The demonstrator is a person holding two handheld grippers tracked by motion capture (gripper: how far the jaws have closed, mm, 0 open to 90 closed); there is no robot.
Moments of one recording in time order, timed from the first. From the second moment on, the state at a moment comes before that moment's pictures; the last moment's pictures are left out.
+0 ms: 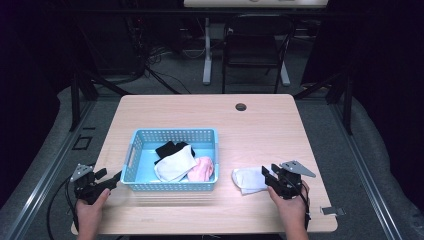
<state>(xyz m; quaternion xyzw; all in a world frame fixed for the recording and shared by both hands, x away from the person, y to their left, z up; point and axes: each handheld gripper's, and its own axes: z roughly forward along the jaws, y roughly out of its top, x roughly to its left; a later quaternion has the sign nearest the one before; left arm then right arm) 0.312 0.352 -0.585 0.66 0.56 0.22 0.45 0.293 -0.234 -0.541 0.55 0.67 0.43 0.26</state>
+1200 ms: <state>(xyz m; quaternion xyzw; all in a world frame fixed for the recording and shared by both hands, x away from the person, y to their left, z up) 0.312 0.354 -0.584 0.65 0.57 0.22 0.45 0.340 -0.120 -0.444 0.42 0.77 0.44 0.20</state>
